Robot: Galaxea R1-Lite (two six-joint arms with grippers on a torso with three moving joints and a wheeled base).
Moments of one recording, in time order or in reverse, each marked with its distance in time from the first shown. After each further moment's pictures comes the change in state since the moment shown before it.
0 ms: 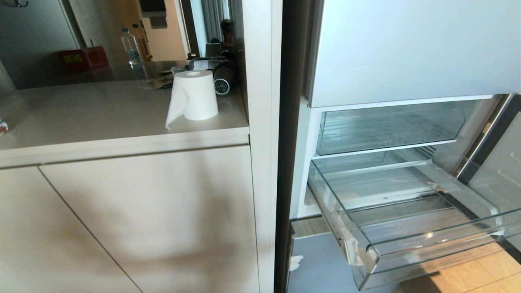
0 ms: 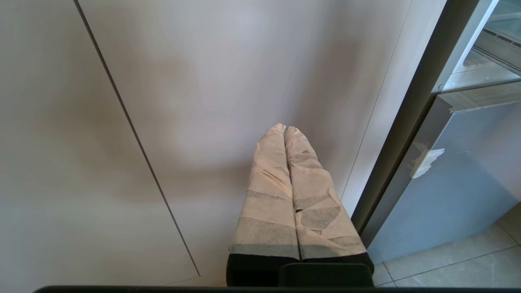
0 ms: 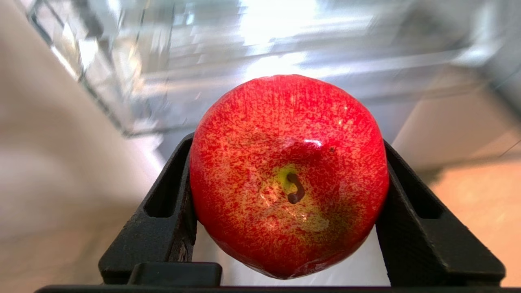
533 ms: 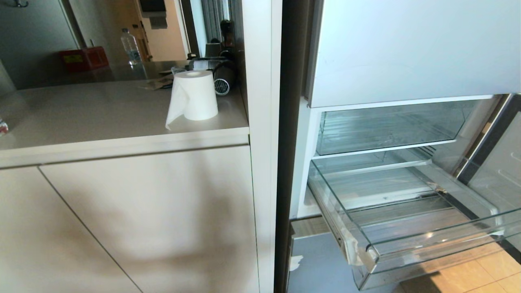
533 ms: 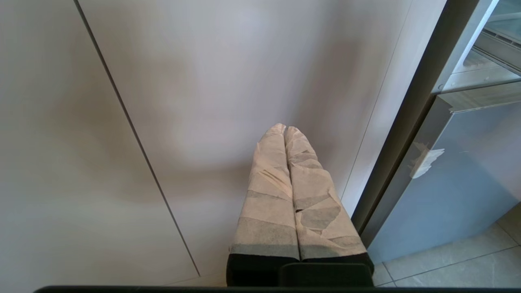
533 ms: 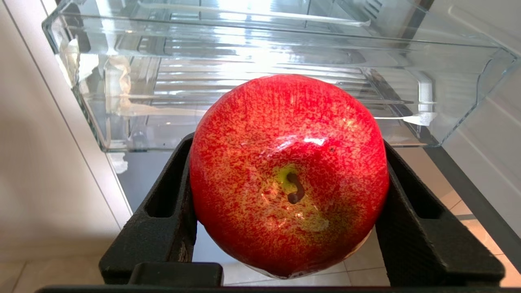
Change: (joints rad) left arm 0.000 0.000 0.000 0.000 0.000 0.000; right arm -0.033 -0.204 0.001 0.040 0.013 -0.159
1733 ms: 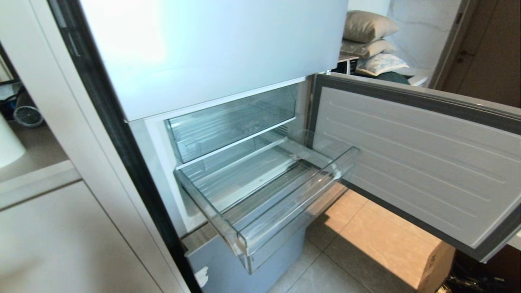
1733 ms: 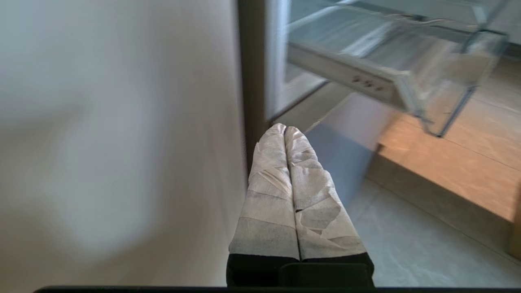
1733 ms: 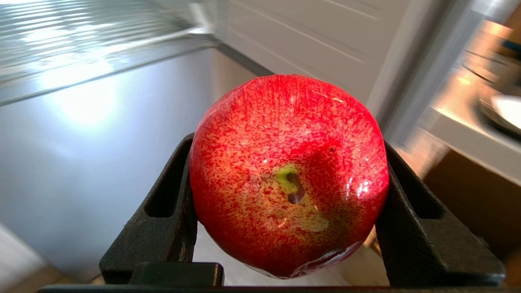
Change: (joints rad) left arm 0.000 0.000 0.000 0.000 0.000 0.000; right arm -0.001 -0.006 0.001 -0.003 -0.009 0.055
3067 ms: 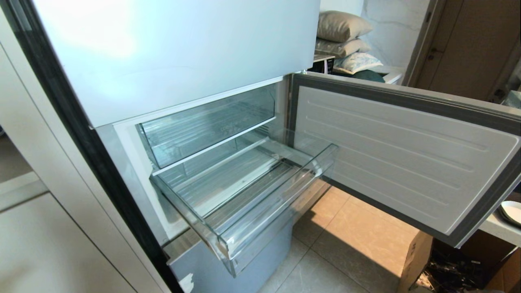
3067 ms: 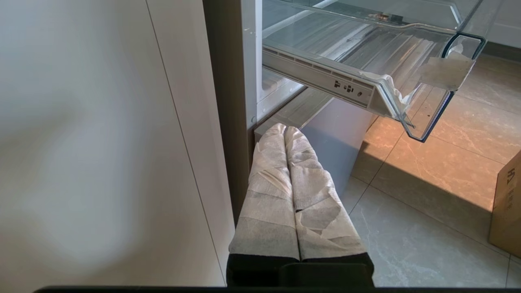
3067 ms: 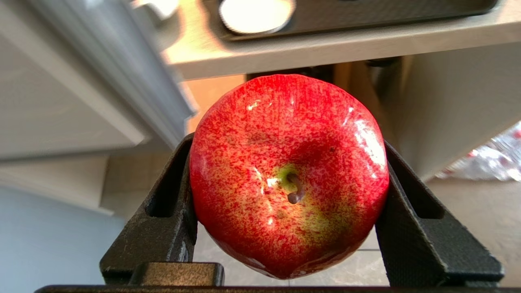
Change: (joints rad) left arm 0.000 0.000 0.000 0.000 0.000 0.000; right arm -0.784 0.911 -0.314 -0.230 0.011 0.201
